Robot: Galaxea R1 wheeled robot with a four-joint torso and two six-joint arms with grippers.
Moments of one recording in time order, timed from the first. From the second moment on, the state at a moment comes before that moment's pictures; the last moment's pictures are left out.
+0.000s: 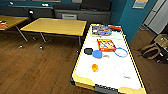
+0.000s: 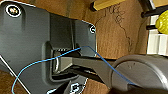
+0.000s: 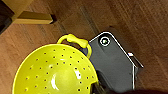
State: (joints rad) left arm 1.39 2.33 -1.57 0.00 -0.18 0.03; right arm -1.08 2.16 -1.63 0.00 0.00 0.62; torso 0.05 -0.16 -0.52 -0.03
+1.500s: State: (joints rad) left arm 0.99 1.87 -1.03 -0.25 -0.19 0.03; right arm -1.22 2.42 -1.81 -0.11 0.05 0.62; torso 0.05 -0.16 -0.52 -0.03
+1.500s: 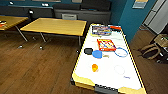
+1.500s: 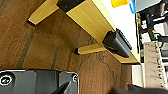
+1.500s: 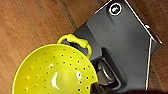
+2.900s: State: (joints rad) left arm 0.37 2.04 -1.16 -0.43 0.42 -0.03; right arm -1.20 2.50 -1.86 -0.12 0.03 0.62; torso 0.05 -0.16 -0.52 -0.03
